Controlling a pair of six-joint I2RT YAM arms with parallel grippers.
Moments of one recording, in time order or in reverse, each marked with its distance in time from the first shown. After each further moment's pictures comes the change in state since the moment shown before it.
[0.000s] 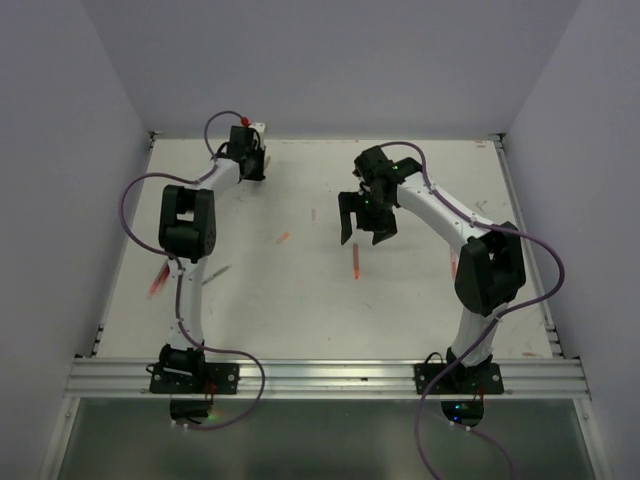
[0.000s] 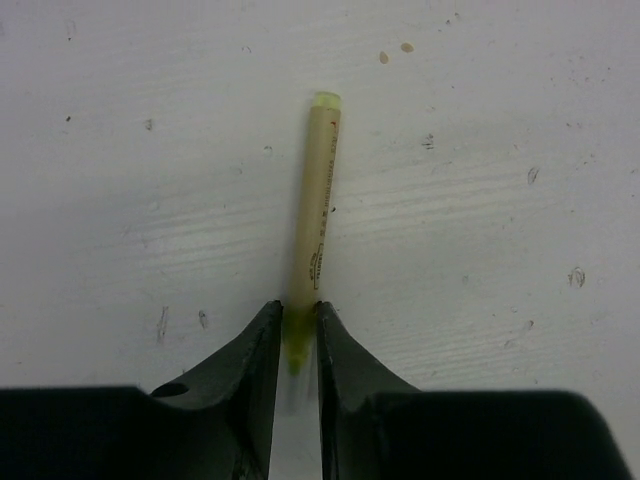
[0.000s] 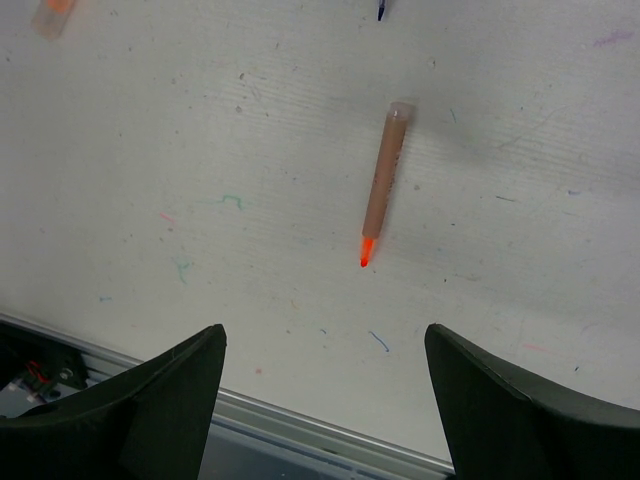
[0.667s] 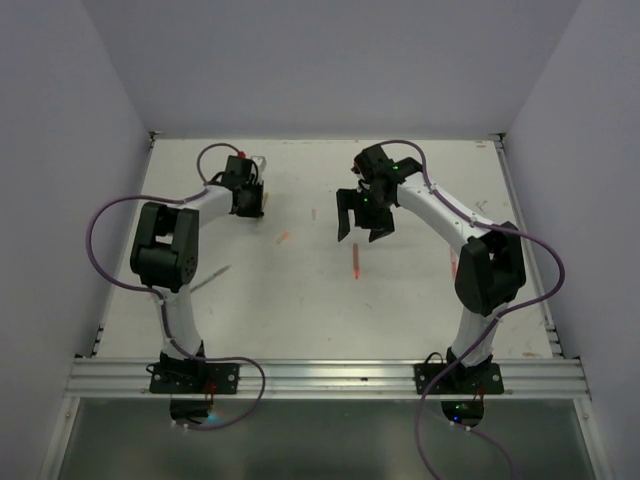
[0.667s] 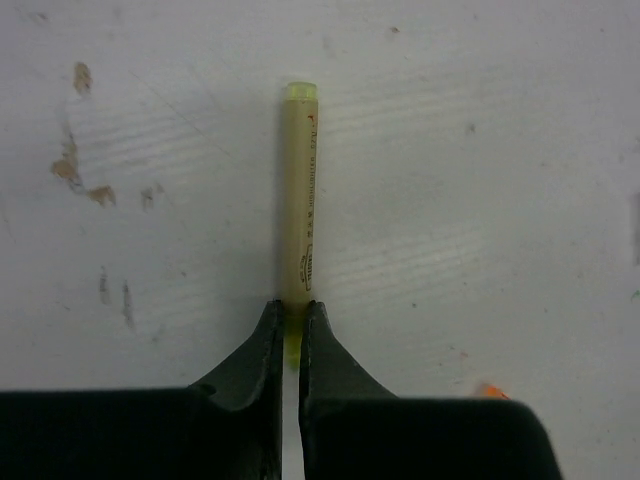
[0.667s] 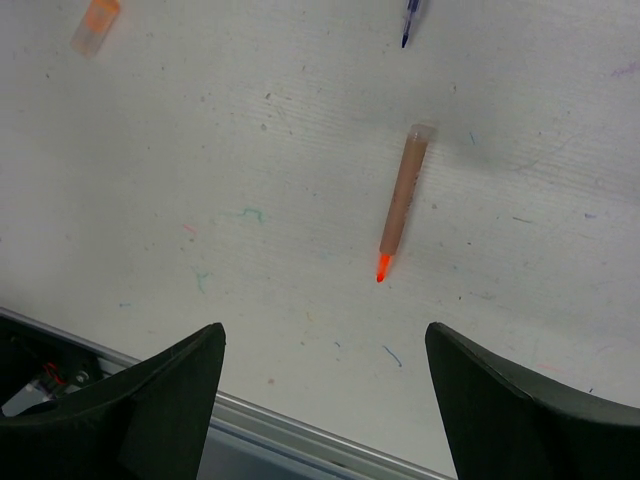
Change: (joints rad) left arm -0.040 -0.387 -0.565 0.016 0.044 -0.098; right arm -0.002 0.000 0.000 0.040 -0.022 0.004
